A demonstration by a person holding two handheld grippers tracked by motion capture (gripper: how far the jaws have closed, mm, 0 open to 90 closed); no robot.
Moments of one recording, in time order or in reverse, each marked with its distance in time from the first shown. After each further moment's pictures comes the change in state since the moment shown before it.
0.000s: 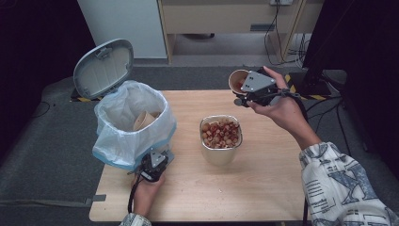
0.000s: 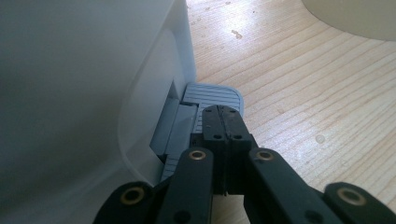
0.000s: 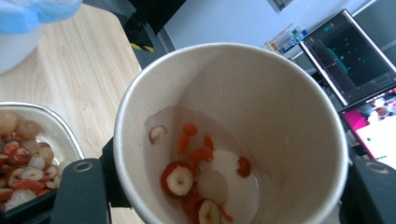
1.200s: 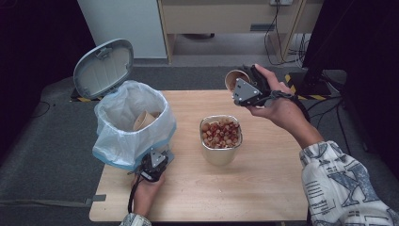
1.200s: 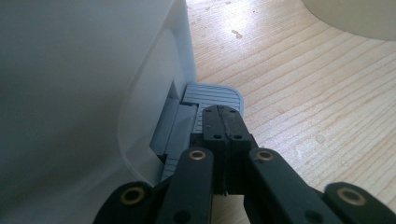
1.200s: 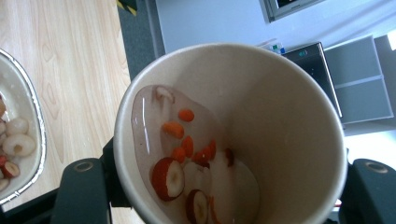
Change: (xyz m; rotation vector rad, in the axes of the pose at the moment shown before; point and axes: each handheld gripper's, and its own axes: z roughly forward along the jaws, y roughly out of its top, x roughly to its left) left arm 0.000 0.000 0.000 0.002 0.001 0.002; right arm 0.011 0.022 -0.002 0.081 -0.084 -0.339
